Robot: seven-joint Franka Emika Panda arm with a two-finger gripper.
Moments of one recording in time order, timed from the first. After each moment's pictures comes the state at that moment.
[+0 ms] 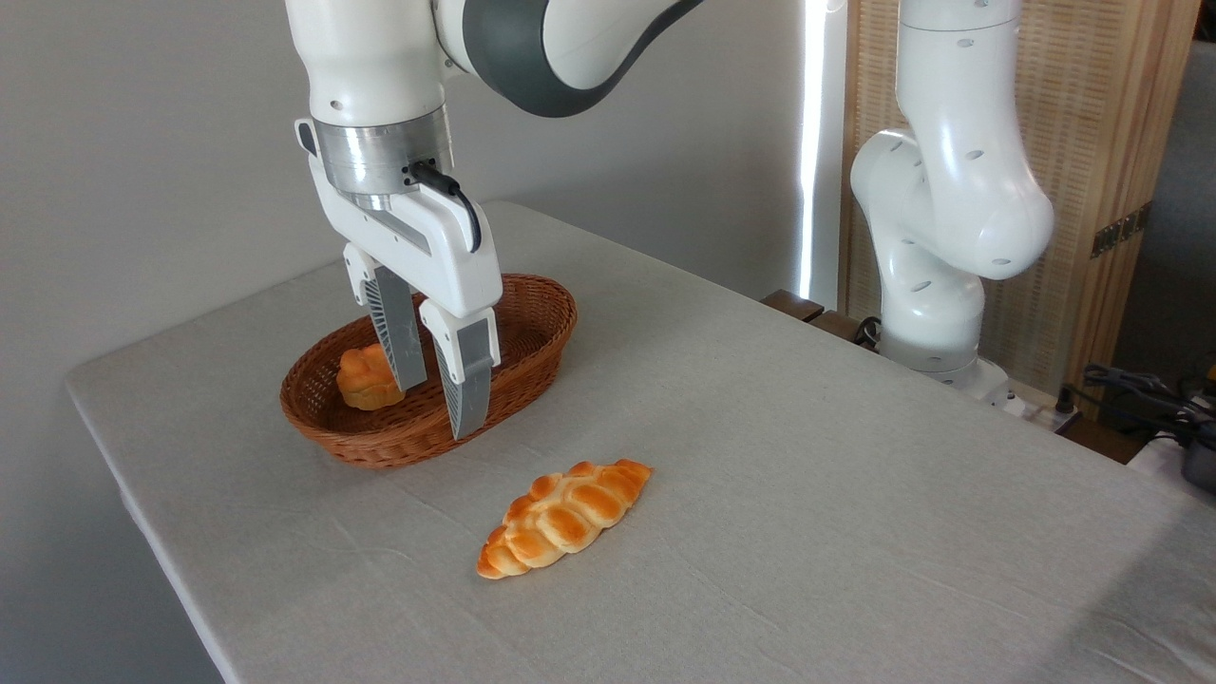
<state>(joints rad) -0.32 0.04 0.20 -1.76 -0.07 1.86 0.67</state>
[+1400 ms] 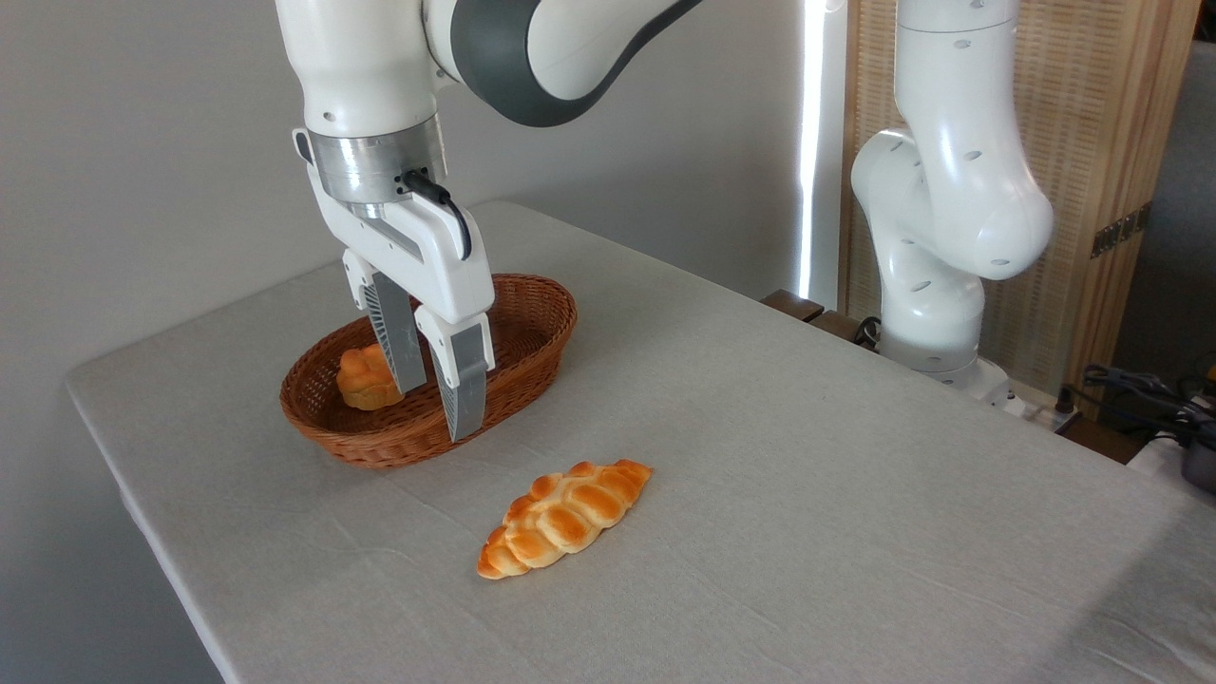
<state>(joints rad) -0.33 0.05 0.20 -1.76 -0.07 1.86 0.67</state>
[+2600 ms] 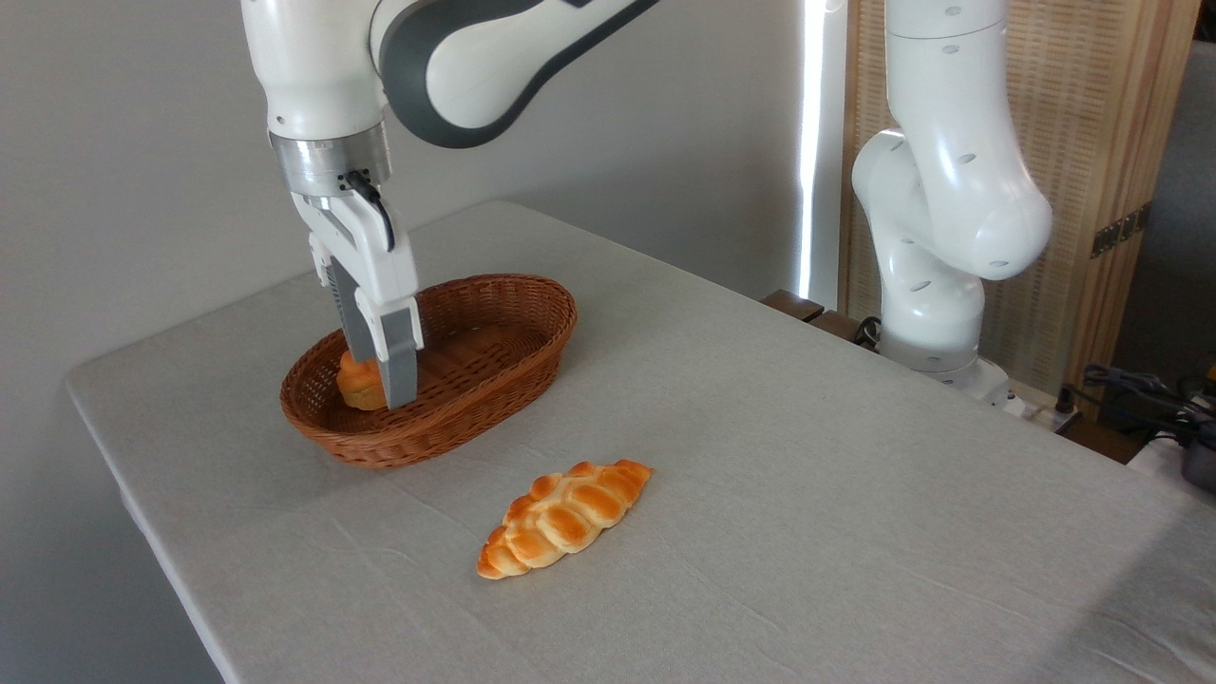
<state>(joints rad) -0.35 0.12 0.00 -1.76 -0.09 1.97 0.57</state>
